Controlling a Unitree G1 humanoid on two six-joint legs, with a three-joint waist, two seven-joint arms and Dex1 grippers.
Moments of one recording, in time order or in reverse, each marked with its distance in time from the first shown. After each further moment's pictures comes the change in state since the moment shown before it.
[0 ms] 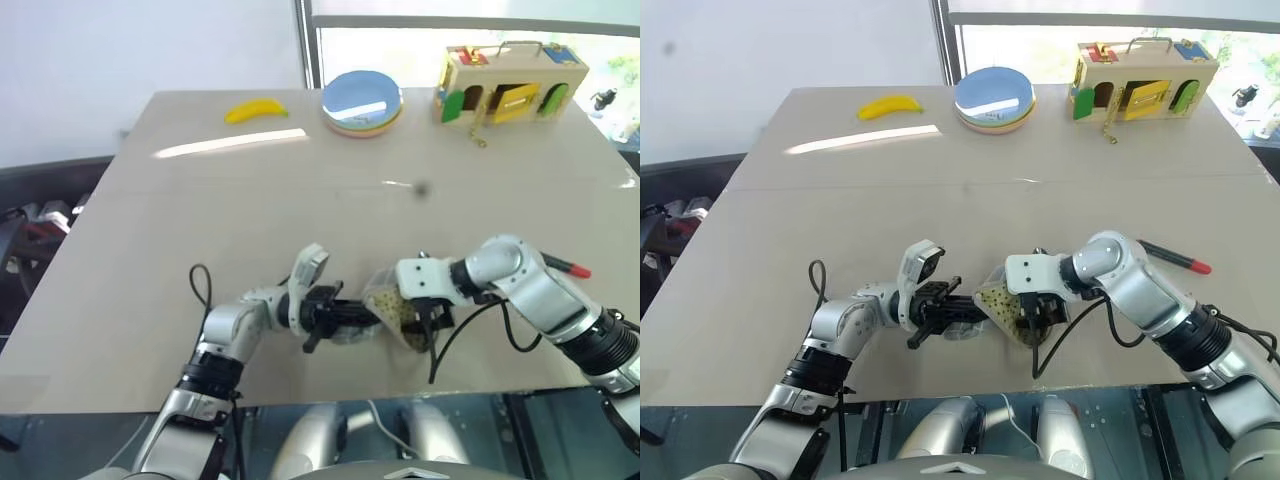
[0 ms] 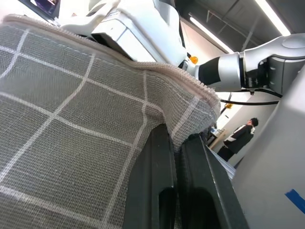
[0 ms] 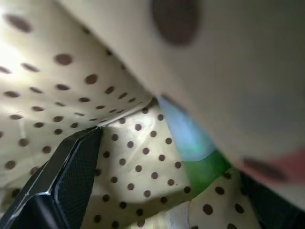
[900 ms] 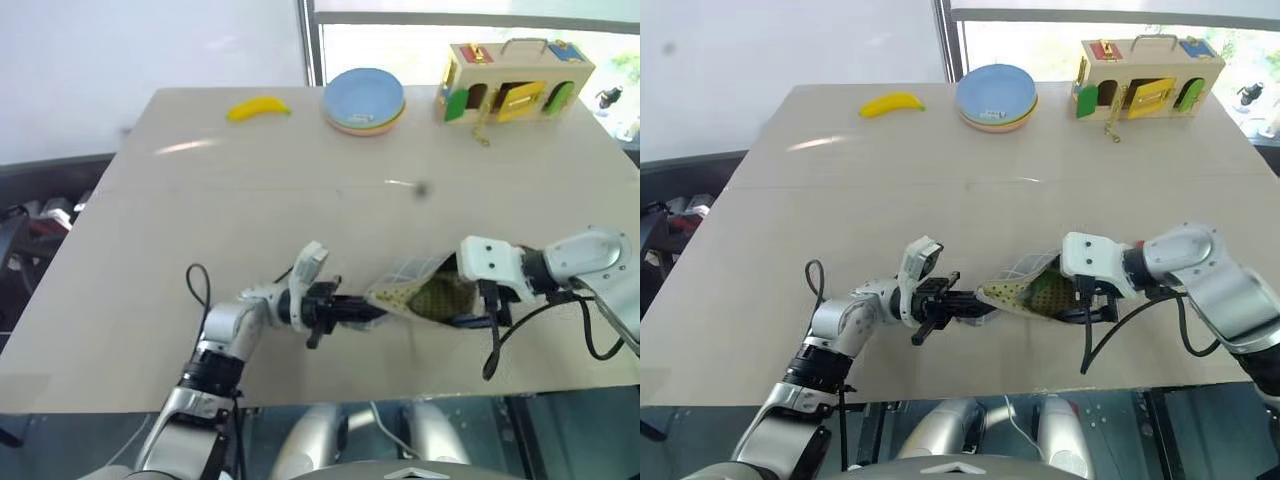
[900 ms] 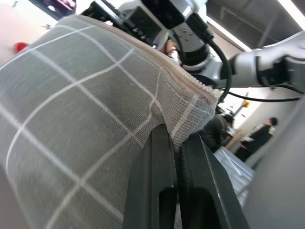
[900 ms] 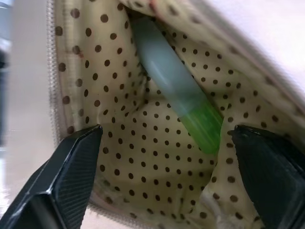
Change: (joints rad) left arm -0.010 0.004 0.001 -0.038 -0.007 0.006 0.002; right arm 0.124 -0.283 -0.281 -0.254 0.259 0.164 0.048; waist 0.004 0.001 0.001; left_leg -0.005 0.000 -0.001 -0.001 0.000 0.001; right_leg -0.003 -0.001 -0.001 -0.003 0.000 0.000
